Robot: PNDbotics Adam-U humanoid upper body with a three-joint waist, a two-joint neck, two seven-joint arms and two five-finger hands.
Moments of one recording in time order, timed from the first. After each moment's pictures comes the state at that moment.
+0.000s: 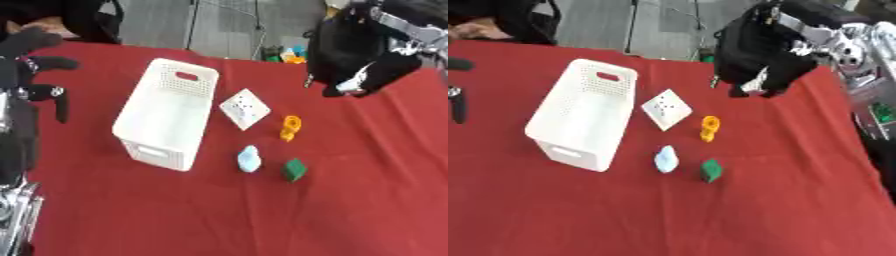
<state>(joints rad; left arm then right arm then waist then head) -0.32 0.22 -0.02 -1.98 -0.10 -0.28 0.06 -0.85 -0.60 0.16 -1.63 0.77 0.14 0.57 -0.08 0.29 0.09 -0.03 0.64</state>
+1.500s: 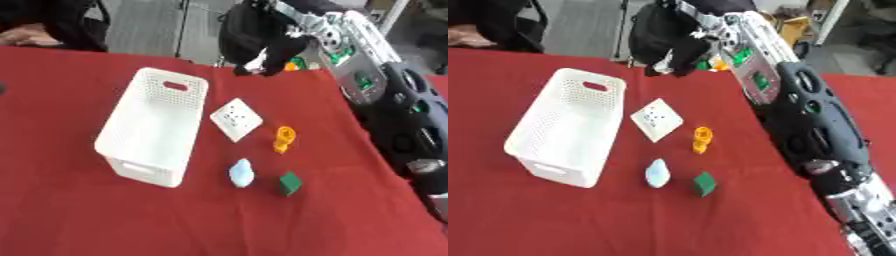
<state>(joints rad) -0.40 0.22 -0.06 -1.98 -0.07 -0.31 0.02 -1.04 -0.53 0.20 -1.33 0.82 0.10 0.35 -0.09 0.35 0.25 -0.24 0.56</state>
